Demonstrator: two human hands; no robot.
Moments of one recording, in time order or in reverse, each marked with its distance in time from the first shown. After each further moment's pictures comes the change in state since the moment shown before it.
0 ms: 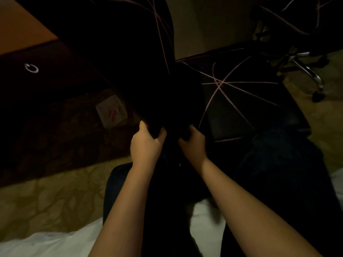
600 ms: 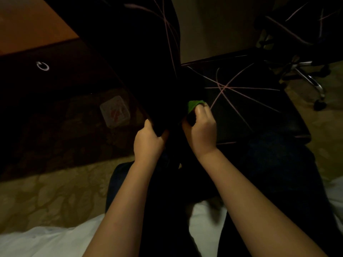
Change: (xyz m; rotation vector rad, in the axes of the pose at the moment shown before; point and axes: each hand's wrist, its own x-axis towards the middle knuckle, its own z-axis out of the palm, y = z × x) left_hand 0.004 0.006 -0.005 0.094 -0.003 0.005; right_hand -0.009 -0.086 -0.022 -0.346 0.259 -0.580
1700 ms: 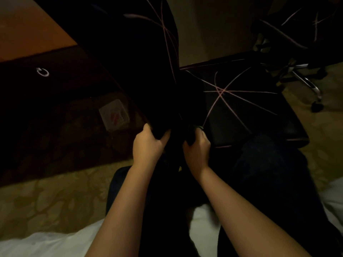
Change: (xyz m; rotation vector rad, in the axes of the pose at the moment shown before) left_hand 0.000 0.005 -0.008 -0.083 -0.019 0.000; right_hand -0.040 0.028 0.027 0.102 -0.004 0.337
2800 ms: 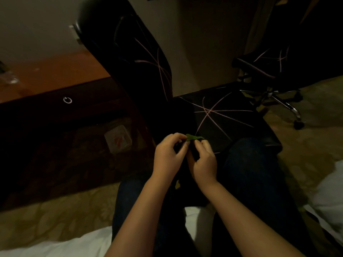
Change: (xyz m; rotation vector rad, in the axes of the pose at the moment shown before) left_hand -0.100 0.075 0.001 -0.082 0.094 0.552; right_hand -0.056 -0.039 -0.094 -0.010 -0.009 -0.260
